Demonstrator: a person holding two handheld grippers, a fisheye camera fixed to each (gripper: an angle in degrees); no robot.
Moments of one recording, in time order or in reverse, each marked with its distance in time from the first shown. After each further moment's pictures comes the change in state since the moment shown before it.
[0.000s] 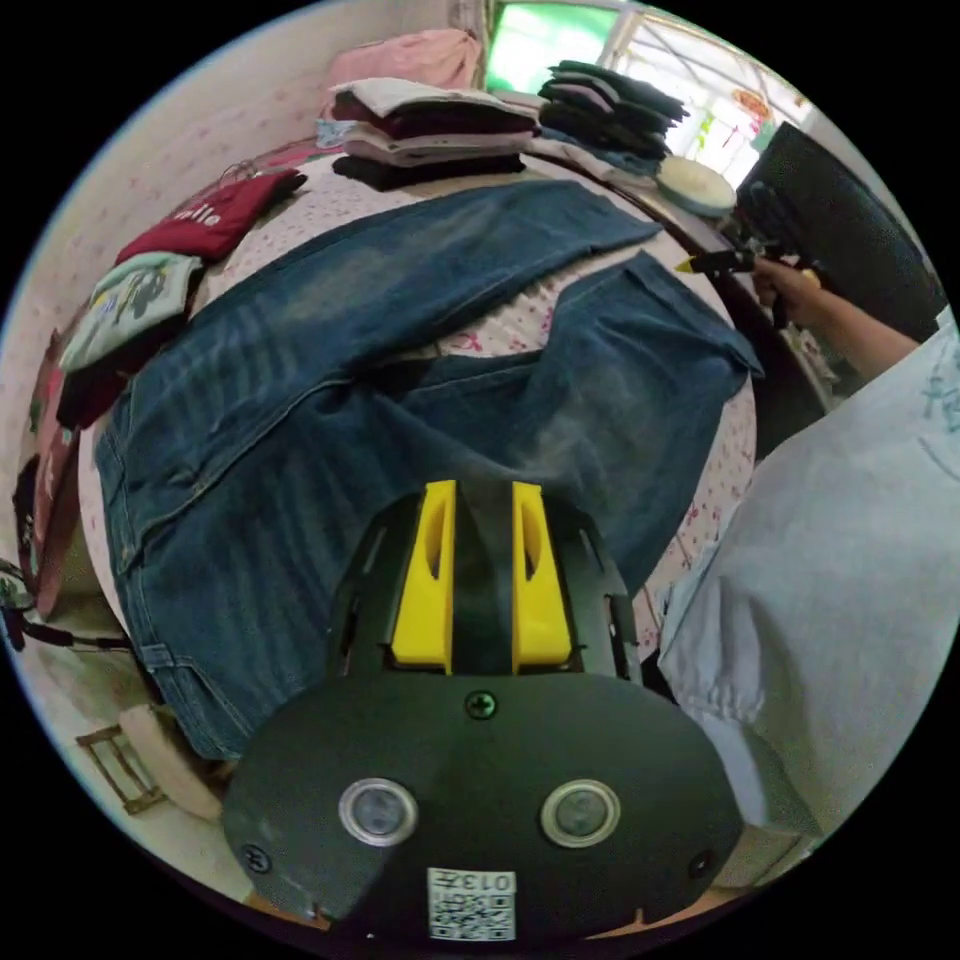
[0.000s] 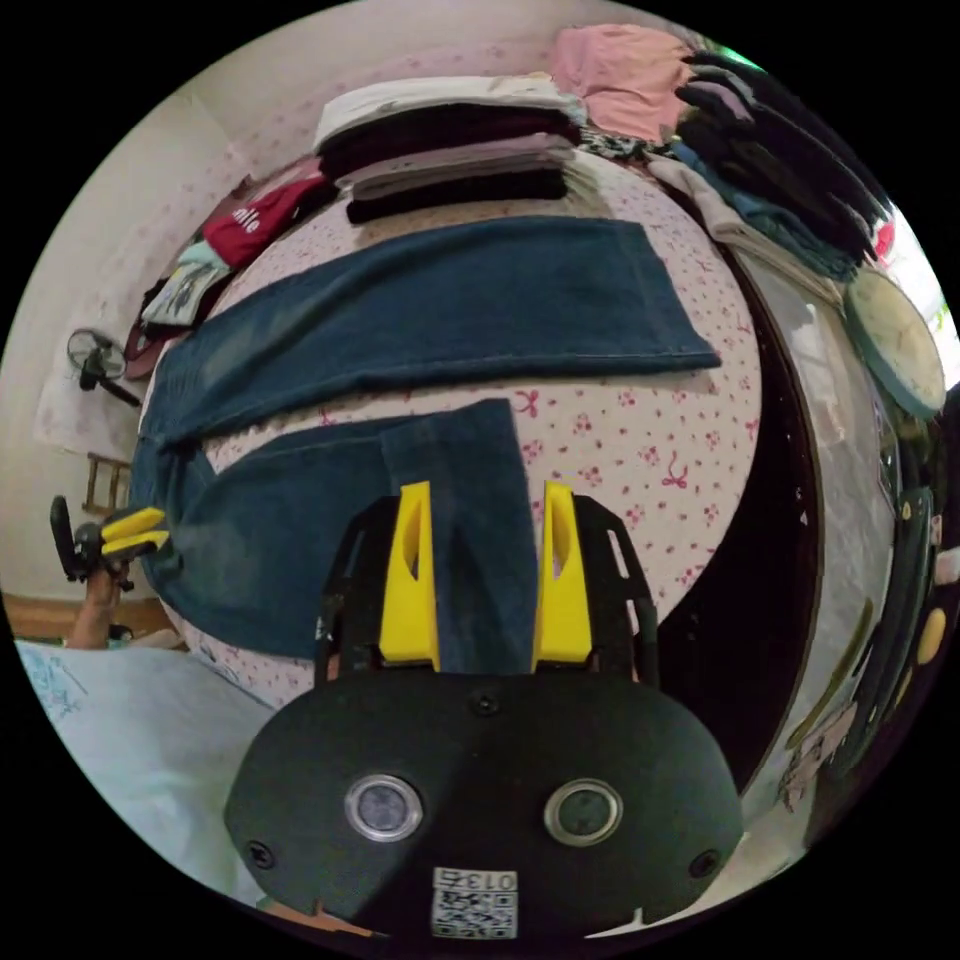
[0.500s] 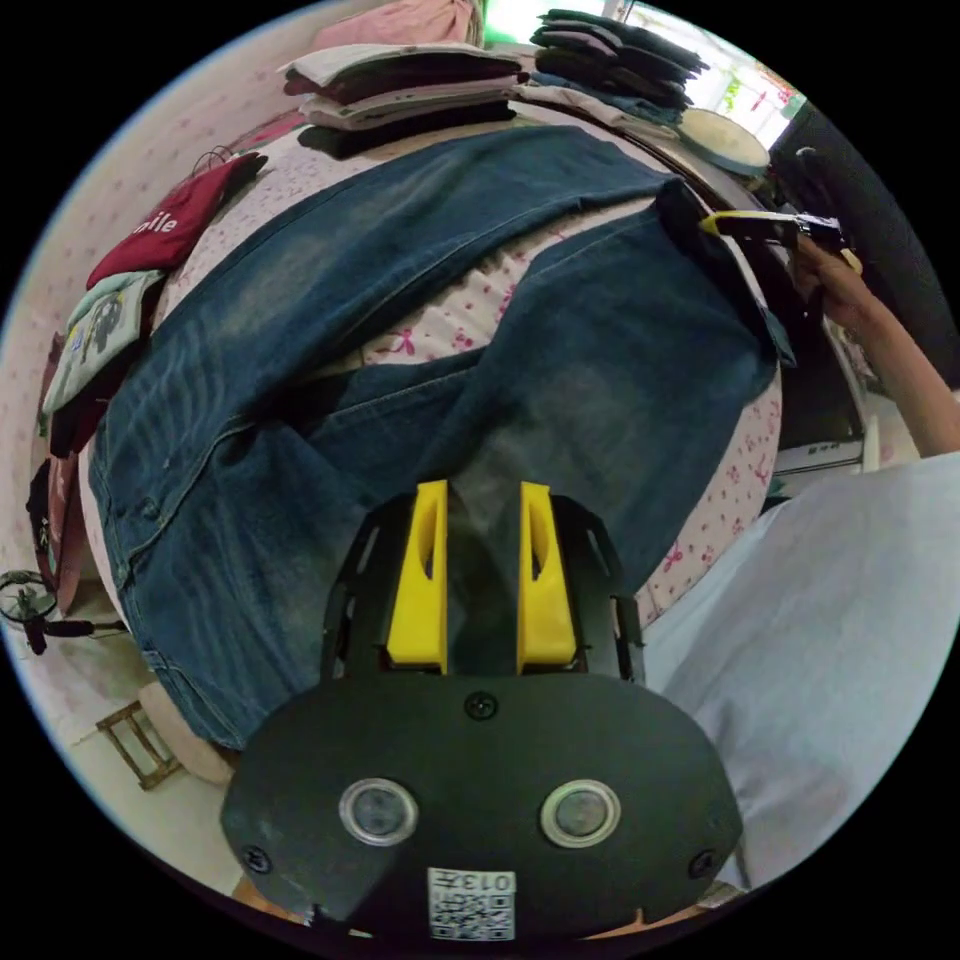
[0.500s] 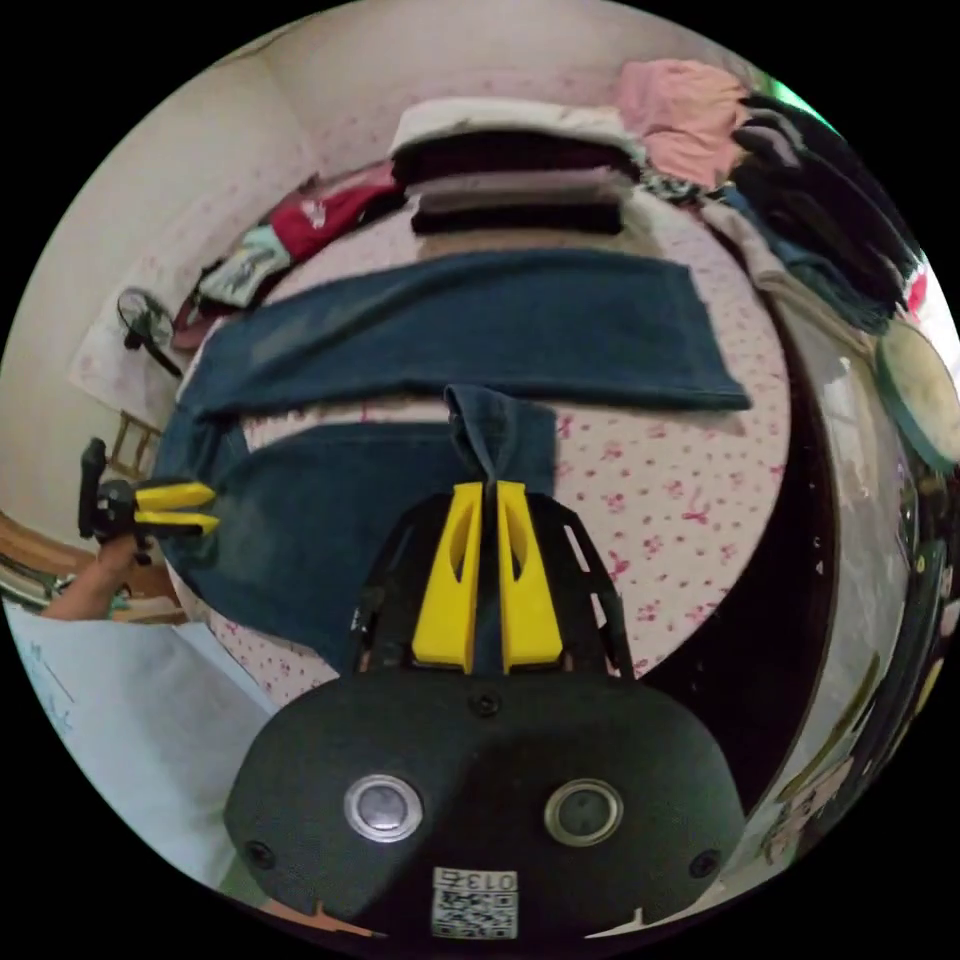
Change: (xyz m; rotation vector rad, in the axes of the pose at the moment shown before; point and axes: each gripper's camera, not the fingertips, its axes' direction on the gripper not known) left arm 0.056 -0.052 0.053 -0.152 -0.079 -0.011; right arm -0.025 0.042 0.019 0.025 -0.078 -0.200
